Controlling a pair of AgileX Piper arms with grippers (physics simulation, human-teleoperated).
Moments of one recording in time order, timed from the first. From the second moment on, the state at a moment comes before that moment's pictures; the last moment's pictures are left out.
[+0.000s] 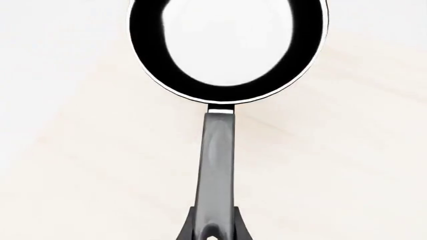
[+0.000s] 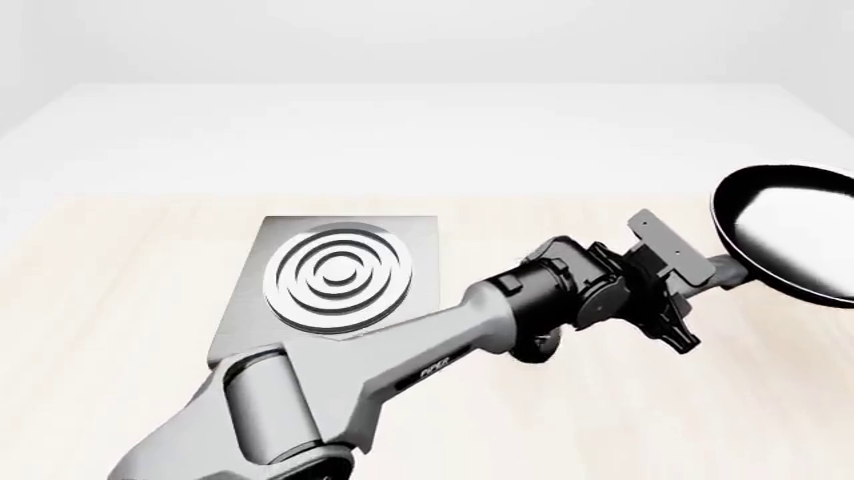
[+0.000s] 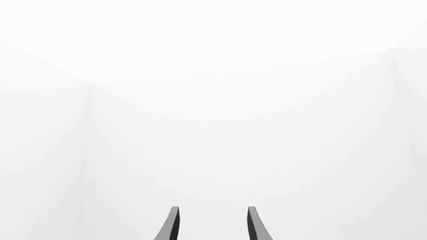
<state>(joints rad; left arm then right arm) -1.04 2.43 -2.26 0.53 0.11 0.14 0.00 -1.44 0.78 0.05</state>
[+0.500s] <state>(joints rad) -0.99 2.33 -2.20 0.51 0.12 0.15 0.00 -1.44 0.79 0.04</state>
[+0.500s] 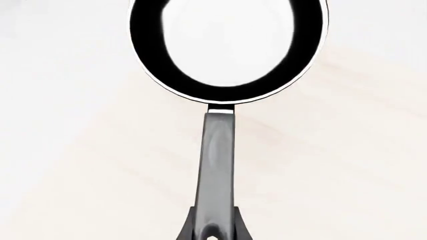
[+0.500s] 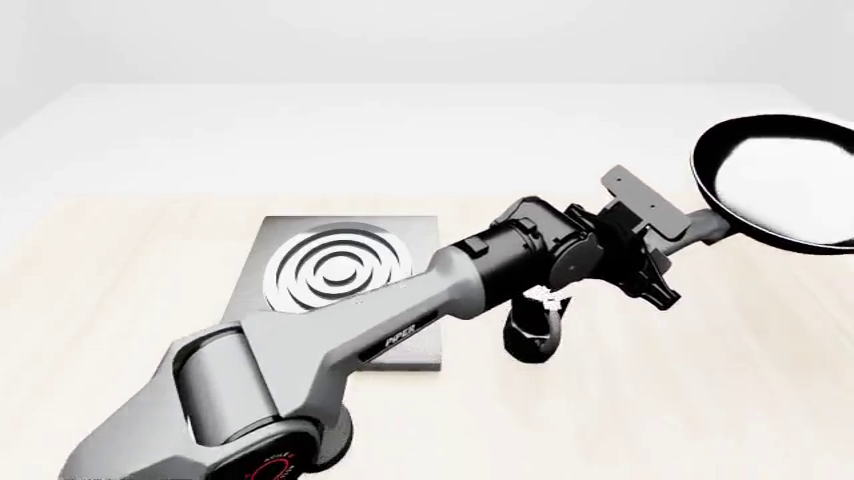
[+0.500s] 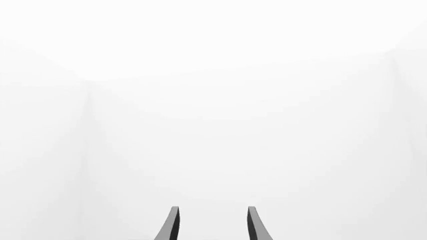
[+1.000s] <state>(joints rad) -0.93 2.22 -2.10 0.47 0.12 0.15 0.00 -1.44 0.79 0.03</state>
